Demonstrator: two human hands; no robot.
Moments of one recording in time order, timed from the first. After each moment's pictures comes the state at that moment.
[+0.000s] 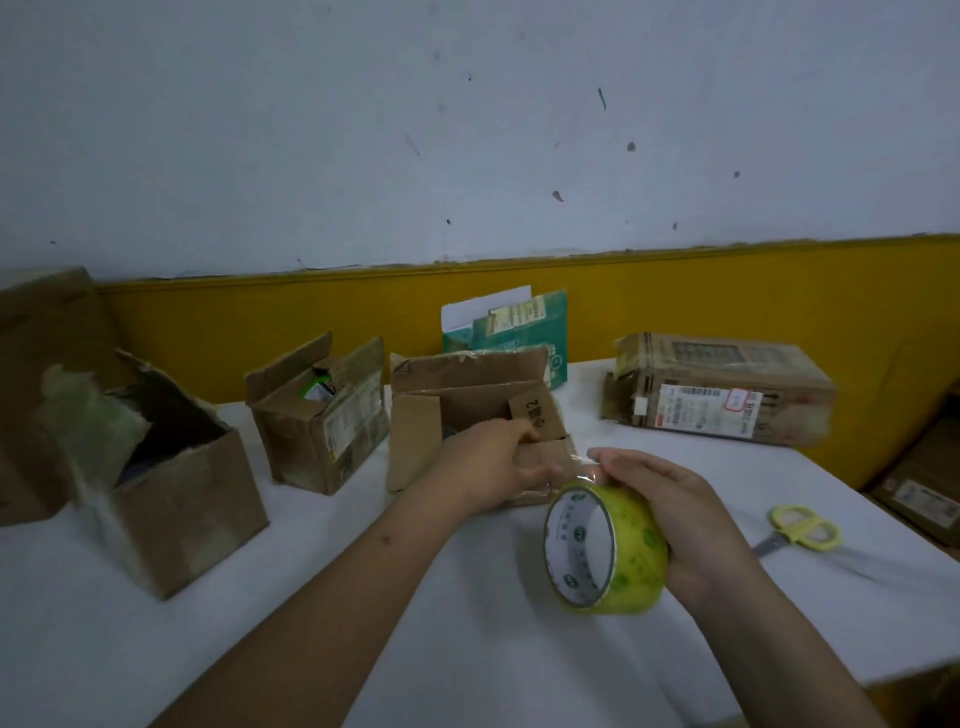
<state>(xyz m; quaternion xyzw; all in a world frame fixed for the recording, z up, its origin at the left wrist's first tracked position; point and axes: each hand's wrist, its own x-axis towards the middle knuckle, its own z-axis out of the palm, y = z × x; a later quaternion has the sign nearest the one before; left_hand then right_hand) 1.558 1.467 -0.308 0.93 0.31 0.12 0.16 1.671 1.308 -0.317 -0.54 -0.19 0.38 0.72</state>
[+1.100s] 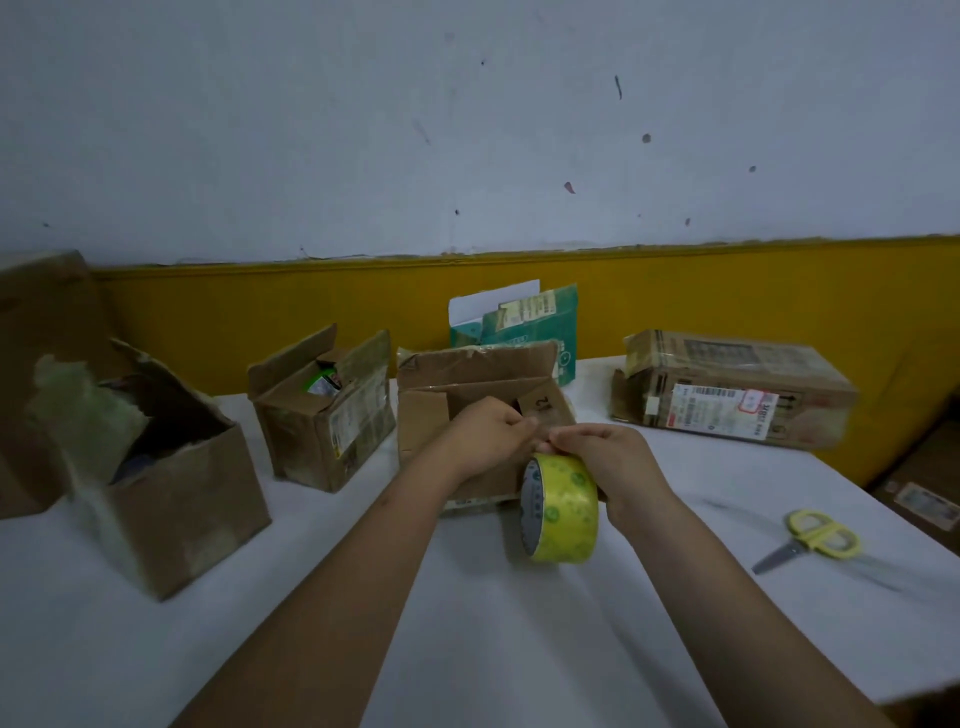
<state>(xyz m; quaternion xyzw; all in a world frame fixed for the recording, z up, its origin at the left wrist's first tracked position) 1.566 1.508 -0.312 0.86 0.33 0.18 0.34 1.677 1.393 -0.323 -0.64 -0.23 0.34 0.65</state>
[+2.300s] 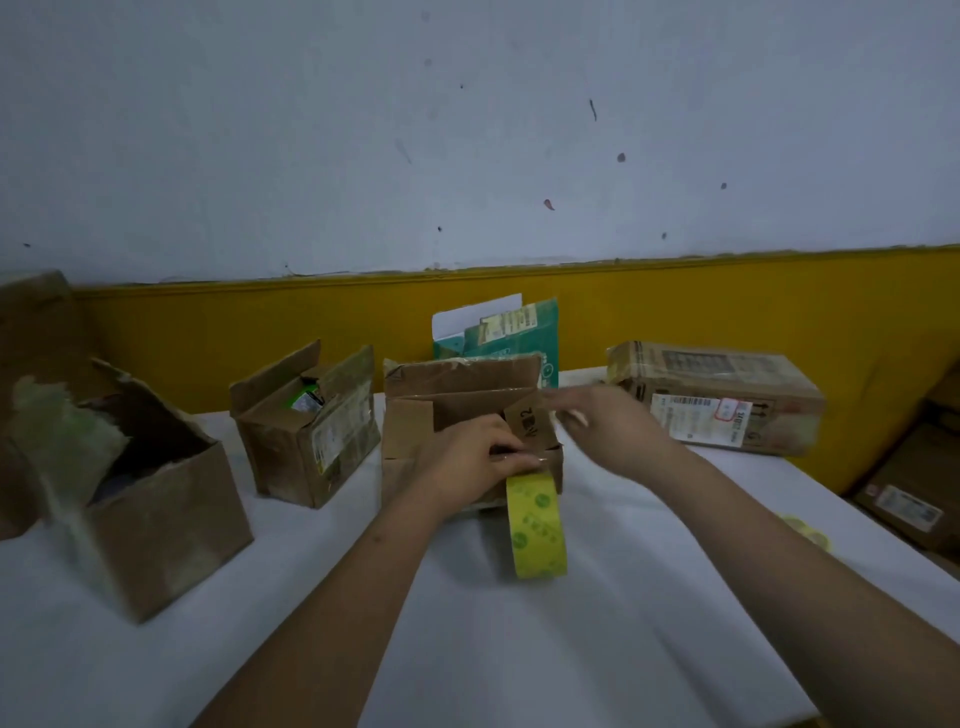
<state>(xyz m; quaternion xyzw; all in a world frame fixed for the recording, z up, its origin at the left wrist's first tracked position) 1.566 1.514 -0.336 0.92 0.24 0.24 0.22 1.736 1.397 -0.293 -0.74 -0.63 -0.05 0.21</state>
